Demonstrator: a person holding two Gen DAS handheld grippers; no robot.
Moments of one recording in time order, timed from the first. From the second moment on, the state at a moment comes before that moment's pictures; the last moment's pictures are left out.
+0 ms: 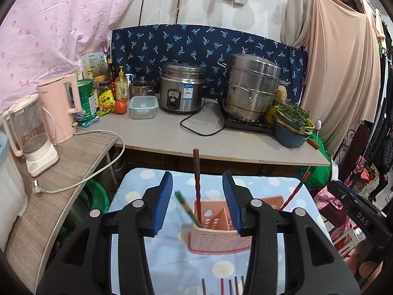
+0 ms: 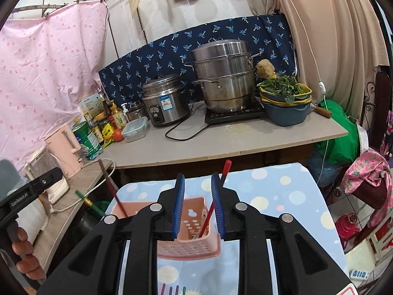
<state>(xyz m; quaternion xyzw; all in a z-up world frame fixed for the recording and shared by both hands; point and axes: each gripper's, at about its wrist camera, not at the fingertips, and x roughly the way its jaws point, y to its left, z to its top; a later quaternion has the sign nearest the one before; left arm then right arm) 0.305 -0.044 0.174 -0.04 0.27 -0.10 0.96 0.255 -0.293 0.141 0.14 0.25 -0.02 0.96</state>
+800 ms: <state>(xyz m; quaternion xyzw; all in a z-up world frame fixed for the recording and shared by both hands) 0.184 -0.006 0.074 -0.03 0.33 -0.07 0.94 0.106 -0.239 0.051 0.07 0.35 -0.01 0.94</state>
